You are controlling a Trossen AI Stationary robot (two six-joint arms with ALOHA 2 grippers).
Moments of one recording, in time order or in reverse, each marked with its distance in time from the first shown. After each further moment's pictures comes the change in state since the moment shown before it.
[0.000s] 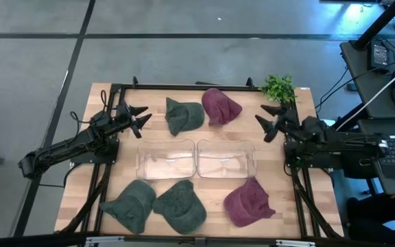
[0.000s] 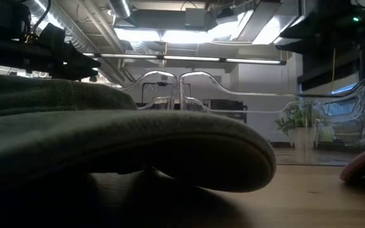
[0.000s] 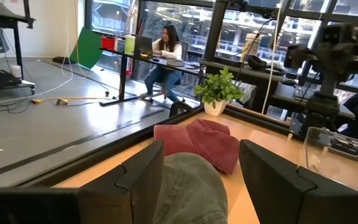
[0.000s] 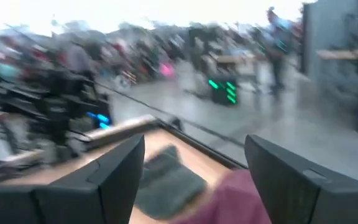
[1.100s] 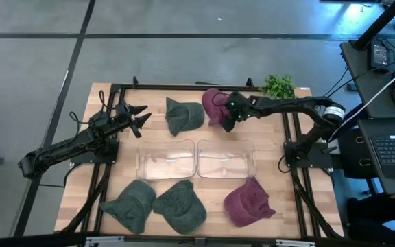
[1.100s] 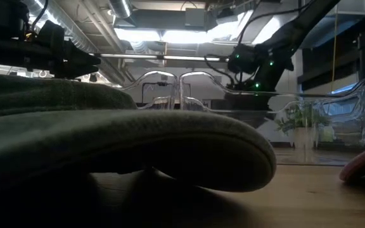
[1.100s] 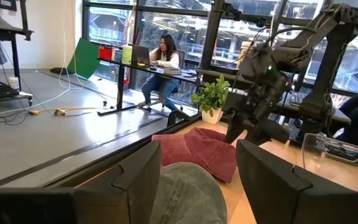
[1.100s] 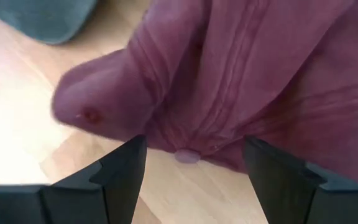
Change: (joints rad) left arm 0.000 0.000 -0.001 0.037 -0.002 0.028; right arm -0.390 1.257 0.593 -0.395 -0.481 0.144
